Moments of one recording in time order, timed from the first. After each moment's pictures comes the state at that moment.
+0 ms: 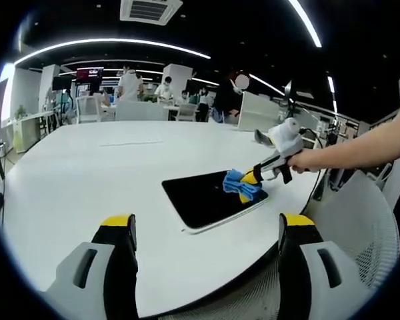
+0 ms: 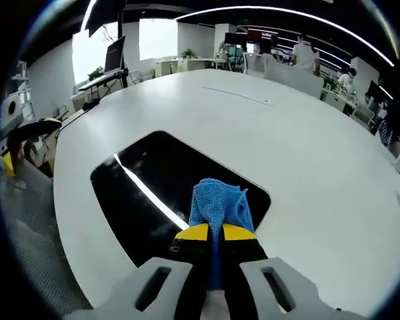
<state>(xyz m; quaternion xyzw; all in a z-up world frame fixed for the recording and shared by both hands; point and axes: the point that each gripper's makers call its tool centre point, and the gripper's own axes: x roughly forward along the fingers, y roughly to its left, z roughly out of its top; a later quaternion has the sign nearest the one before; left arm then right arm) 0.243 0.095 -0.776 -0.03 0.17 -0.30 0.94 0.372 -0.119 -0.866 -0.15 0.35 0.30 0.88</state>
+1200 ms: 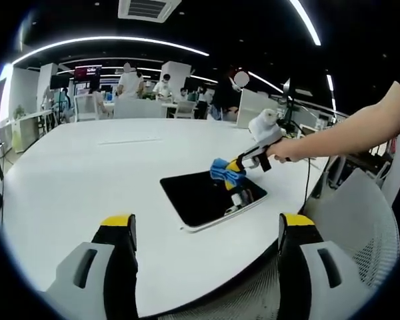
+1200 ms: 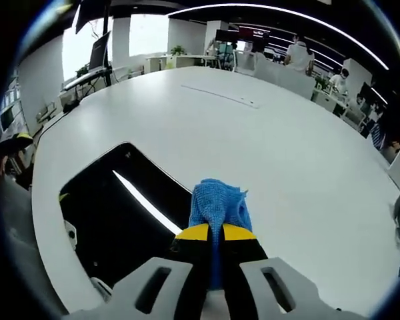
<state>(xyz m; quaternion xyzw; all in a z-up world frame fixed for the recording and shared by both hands) 0.247 0.091 -0.778 -0.03 0.18 -0.31 0.93 0.432 -0.124 -0.866 -0.18 0.35 0.26 0.88</state>
